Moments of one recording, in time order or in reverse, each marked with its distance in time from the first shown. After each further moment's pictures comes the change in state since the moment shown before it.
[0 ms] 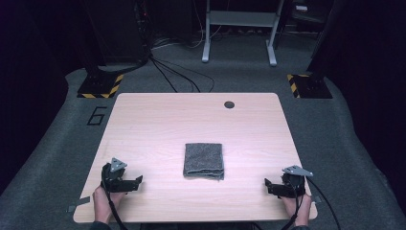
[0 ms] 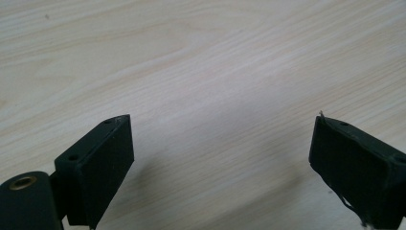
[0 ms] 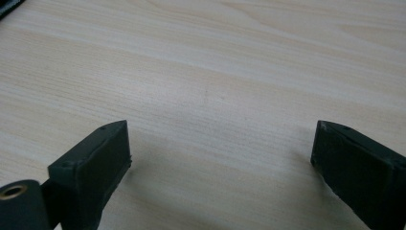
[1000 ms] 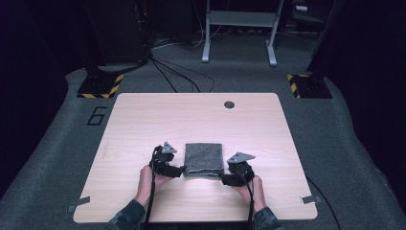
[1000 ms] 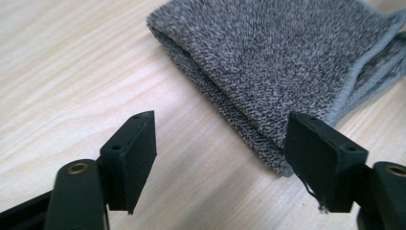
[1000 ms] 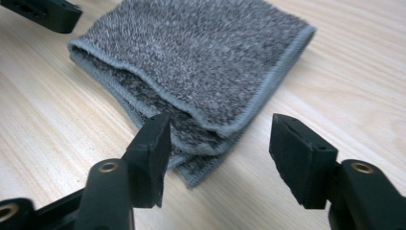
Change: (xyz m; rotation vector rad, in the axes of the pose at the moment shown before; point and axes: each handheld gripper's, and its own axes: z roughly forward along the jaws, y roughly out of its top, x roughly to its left) left arm -0.105 0.095 0.050 0.037 -0.274 0.179; right arm 0.139 0.074 0.039 0.024 0.285 -0.258
